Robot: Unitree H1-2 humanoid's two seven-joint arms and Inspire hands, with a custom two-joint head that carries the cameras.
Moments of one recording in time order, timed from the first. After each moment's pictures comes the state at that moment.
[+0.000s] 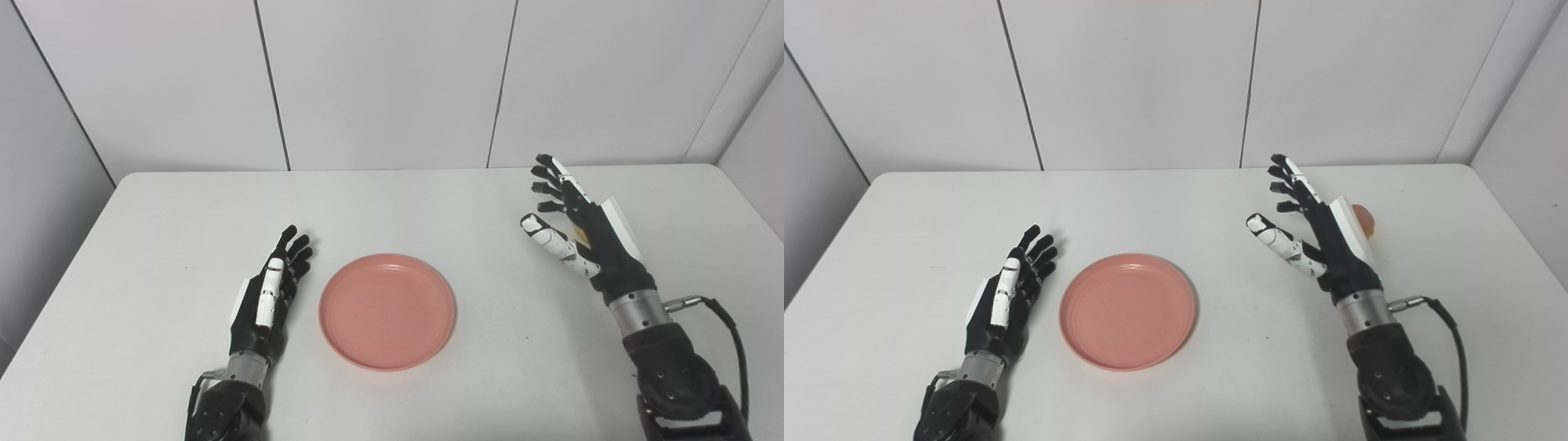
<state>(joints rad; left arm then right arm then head) -0.20 0.02 0.07 0.16 -0.19 -0.02 -0.14 -0.34 -0.28 0.04 -0.22 -0.33 0.11 0.12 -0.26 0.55</state>
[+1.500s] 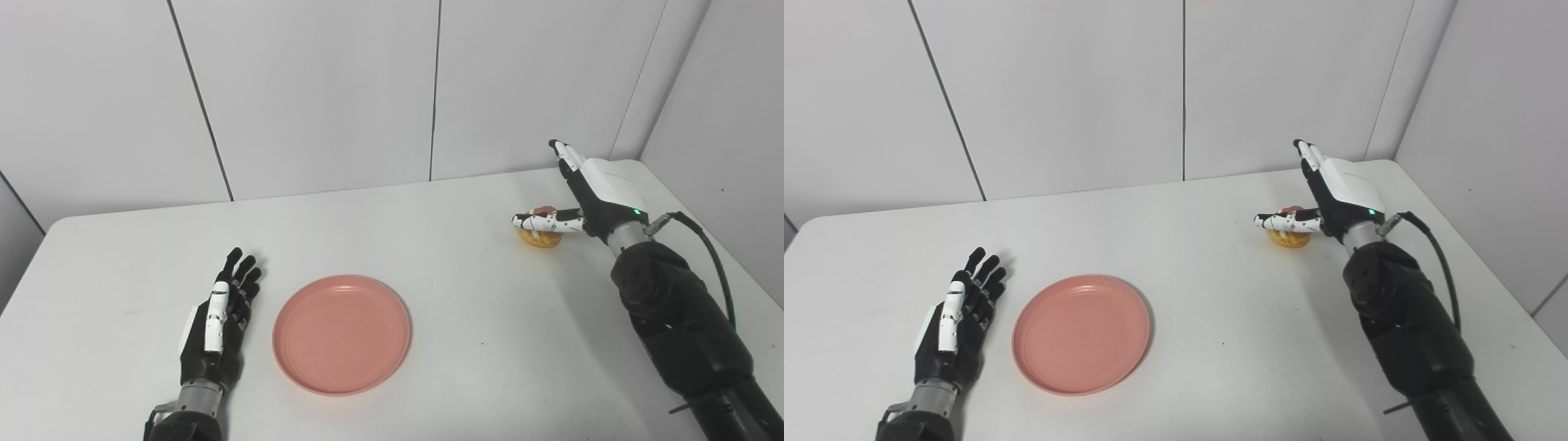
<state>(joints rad) -0.25 0.05 0.08 0.23 -0.26 -0.06 -0.18 -0.54 -0.50 0.09 0.15 -0.71 0.28 0.16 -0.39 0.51</state>
